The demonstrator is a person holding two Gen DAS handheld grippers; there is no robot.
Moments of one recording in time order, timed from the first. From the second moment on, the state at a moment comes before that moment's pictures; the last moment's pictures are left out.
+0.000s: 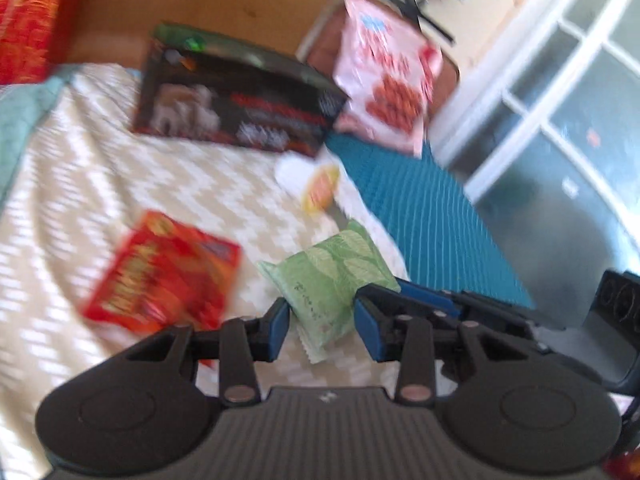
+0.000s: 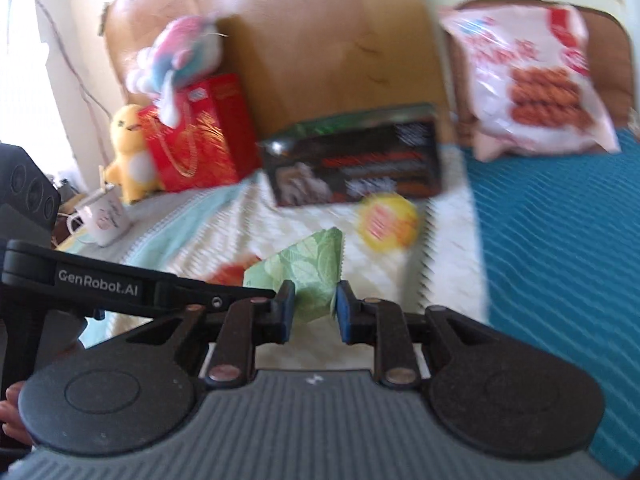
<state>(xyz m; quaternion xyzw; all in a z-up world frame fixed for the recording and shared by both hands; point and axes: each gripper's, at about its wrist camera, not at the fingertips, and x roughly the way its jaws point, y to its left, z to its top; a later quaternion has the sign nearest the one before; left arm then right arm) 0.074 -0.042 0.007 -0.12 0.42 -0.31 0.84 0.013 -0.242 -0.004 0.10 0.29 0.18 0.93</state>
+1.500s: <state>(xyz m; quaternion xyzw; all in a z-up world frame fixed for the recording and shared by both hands) 0.228 -0.068 0.101 -0.07 0.32 -0.26 0.91 0.173 -0.229 0.039 -0.01 0.16 0.22 0.96</state>
